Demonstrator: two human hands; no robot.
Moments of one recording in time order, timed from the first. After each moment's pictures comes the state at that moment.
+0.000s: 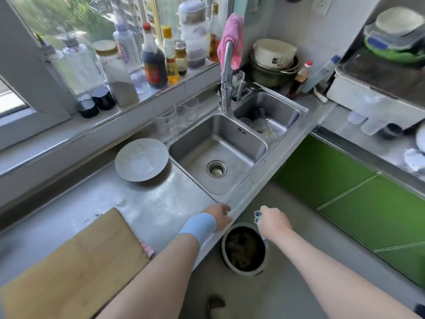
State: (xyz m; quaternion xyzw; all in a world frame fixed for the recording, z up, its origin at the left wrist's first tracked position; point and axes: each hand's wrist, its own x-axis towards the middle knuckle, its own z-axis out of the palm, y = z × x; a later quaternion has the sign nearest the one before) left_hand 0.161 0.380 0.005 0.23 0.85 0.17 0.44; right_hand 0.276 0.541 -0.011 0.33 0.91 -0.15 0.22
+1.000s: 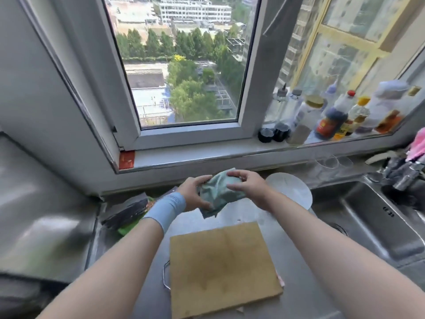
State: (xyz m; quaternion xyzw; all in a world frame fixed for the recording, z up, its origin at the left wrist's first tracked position) left_hand 0.030 -0.098 0.109 0.02 0.88 0.44 0.18; right_hand 0.005 0.120 0.116 0.00 0.77 -0.61 0.20
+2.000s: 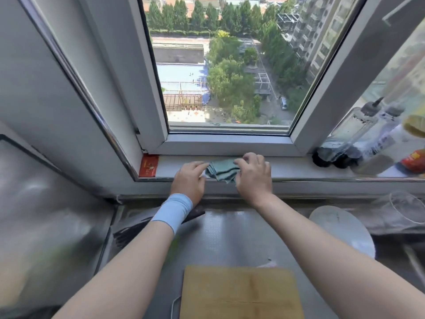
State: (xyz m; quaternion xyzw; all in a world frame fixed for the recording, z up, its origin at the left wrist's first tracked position) left_hand -0.091 -0.183 0.042 -0.04 0.95 0.28 -0.16; right_hand -0.153 0.007 0.064 -0.19 0.97 -0.13 -0.10
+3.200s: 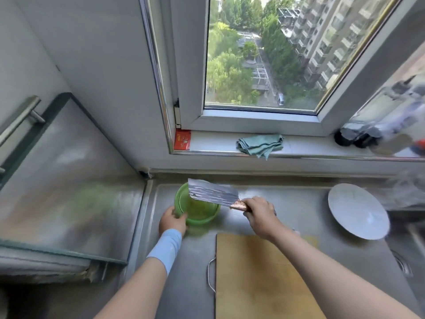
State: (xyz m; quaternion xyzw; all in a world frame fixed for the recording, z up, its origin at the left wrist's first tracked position) left_hand 0.090 -0.264 -0.075 -0.47 0.66 0.59 0.01; right_hand -0.002 -0.011 -0.031 -0.20 0.95 -0.16 0.16
